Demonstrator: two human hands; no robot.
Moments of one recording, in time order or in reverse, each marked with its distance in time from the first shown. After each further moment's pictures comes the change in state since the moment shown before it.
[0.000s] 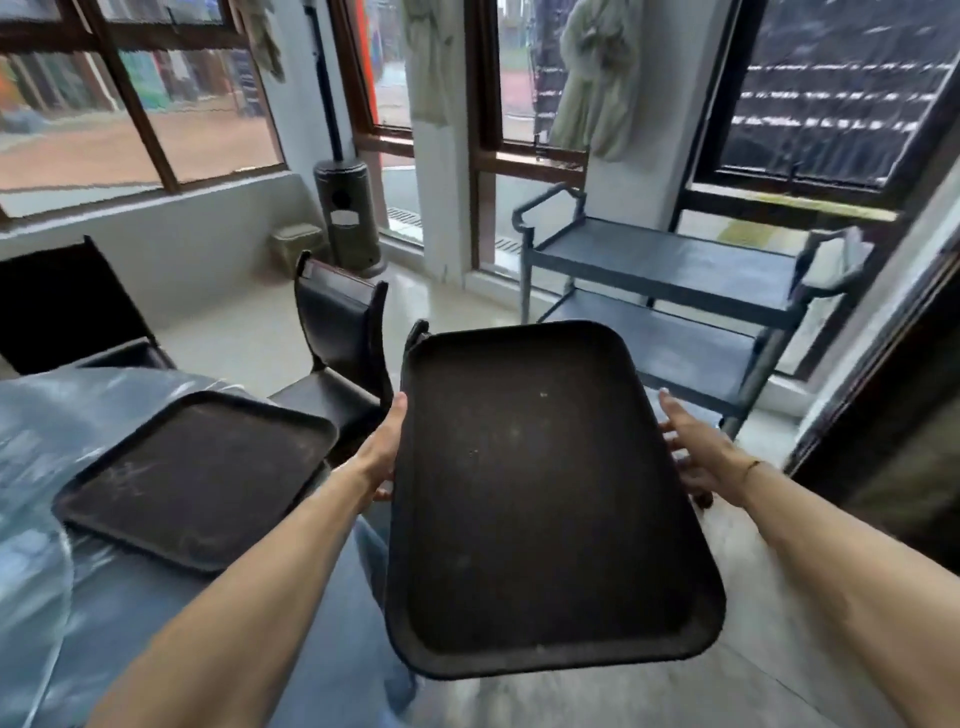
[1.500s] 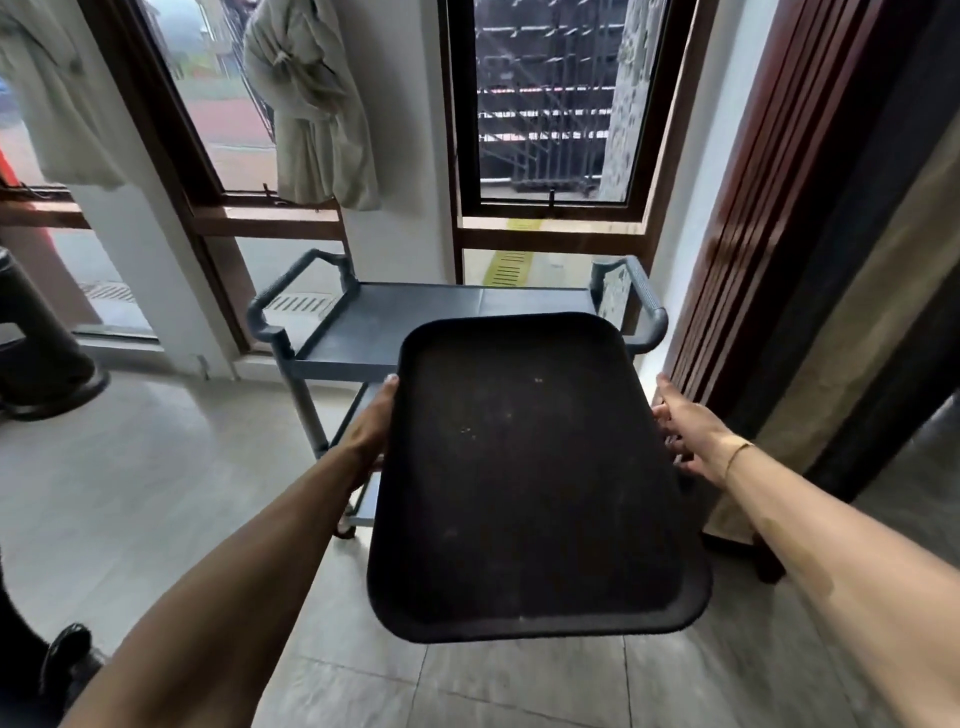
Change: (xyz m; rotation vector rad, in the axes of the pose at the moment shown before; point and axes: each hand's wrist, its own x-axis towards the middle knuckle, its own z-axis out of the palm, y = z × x) left_hand 0.370 0.351 0.318 0.179 -0.362 0.296; right_hand 0.320 -0.107 -0.266 0.323 0.511 0.108
